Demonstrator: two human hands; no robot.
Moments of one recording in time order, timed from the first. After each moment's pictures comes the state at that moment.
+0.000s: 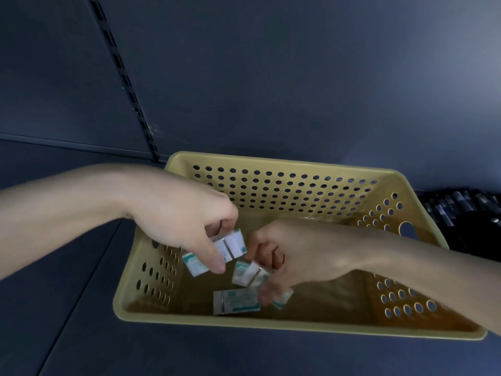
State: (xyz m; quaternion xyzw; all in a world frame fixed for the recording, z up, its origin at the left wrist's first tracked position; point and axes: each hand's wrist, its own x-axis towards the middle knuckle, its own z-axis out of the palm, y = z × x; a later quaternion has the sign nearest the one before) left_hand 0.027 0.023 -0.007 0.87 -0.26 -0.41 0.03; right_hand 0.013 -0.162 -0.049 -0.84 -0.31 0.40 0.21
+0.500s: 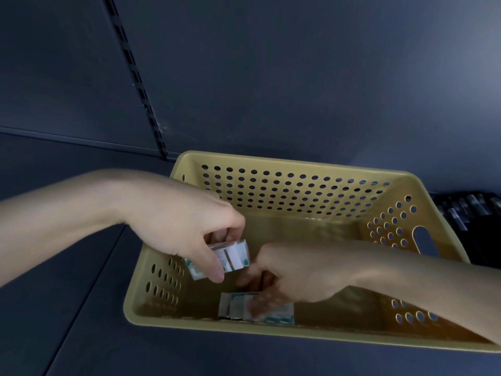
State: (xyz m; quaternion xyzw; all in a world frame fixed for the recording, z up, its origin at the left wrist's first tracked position) left_hand 0.025 0.034 -0.014 0.86 -0.31 -0.40 0.02; right_hand 0.004 -0.142 -0.059 -0.79 -0.34 0.47 0.18
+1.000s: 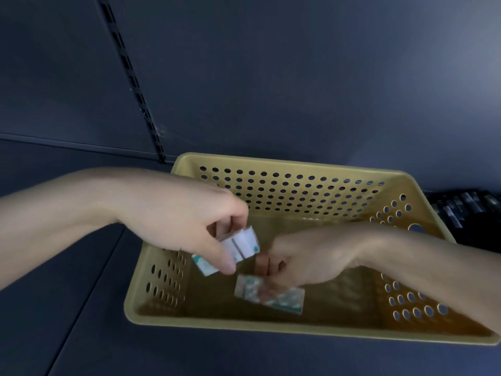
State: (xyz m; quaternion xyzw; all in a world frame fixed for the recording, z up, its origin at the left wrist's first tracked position) left_hand 0.020 0.033 -0.005 0.87 -0.29 -0.38 0.10; right_hand 0.014 -0.153 -0.042 -0.80 -0.29 0.51 0.15
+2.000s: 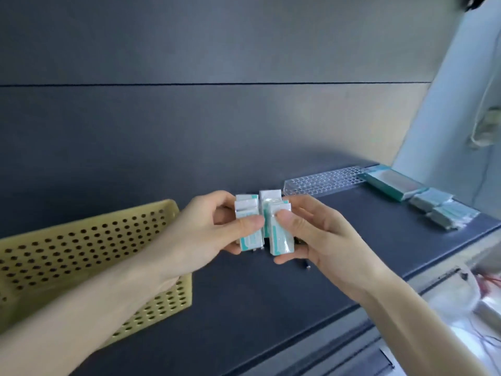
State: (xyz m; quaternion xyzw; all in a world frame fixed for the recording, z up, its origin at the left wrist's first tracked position) left_hand -0.102 -0.226 0.031 0.72 -0.28 -0.18 0.60; right_hand -0.188 -0.392 0.020 -0.69 0.00 -0.08 0.72
